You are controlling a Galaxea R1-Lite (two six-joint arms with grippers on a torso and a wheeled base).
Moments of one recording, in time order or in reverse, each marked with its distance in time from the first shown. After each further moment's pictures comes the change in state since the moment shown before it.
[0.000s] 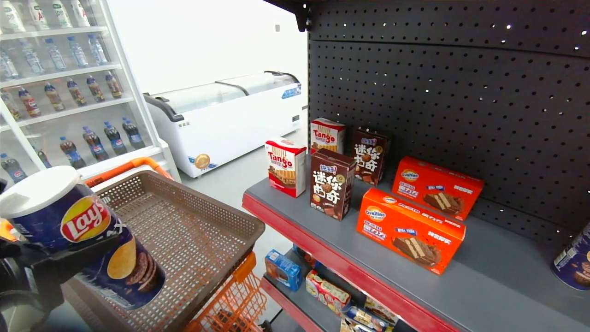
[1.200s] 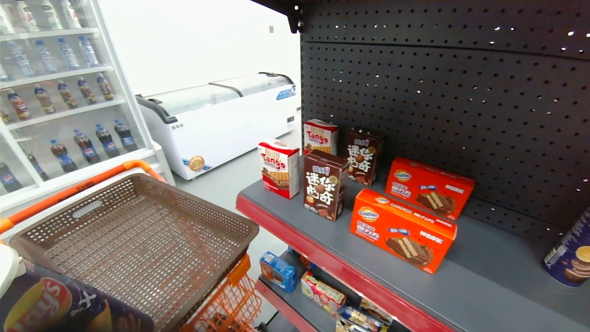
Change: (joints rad) left arm -0.047 -0.366 0.263 0.001 -0.003 0.005; right arm 0.000 0.000 0.000 0.000 0.002 -0.001
